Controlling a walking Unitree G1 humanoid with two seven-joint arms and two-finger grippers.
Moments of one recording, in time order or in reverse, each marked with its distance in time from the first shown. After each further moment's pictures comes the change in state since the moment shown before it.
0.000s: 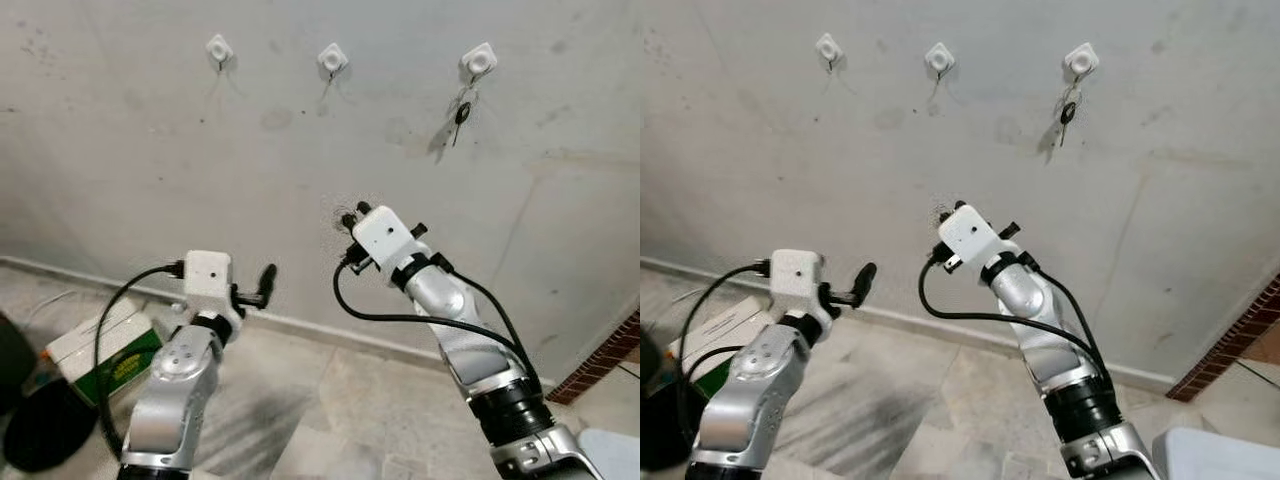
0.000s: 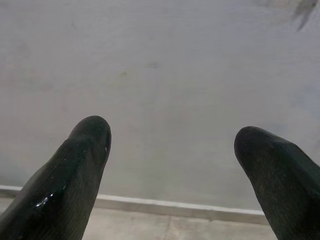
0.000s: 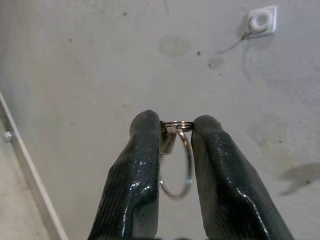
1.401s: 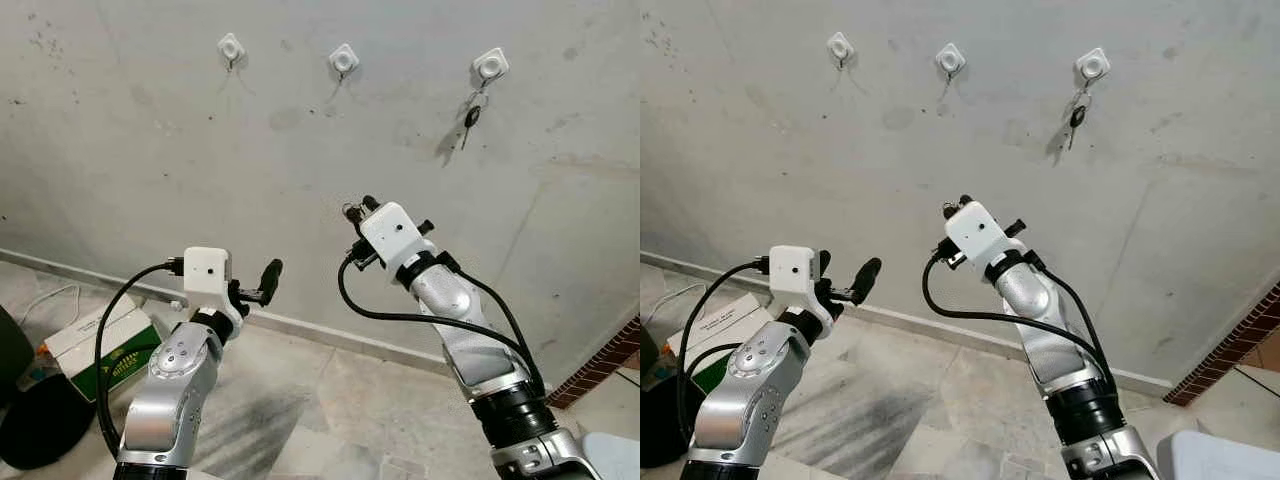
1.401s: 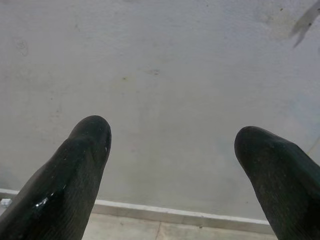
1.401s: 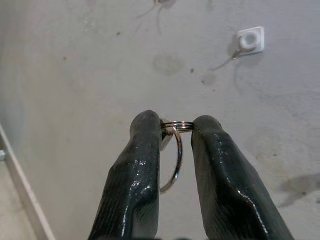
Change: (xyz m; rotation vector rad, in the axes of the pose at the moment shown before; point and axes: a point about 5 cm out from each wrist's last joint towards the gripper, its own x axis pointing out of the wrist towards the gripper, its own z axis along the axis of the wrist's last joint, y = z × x) left arm -0.002 0.008 0.005 -0.057 -0.023 -0.023; right arm -0.004 -0.002 0.007 0.025 -0.053 -0.044
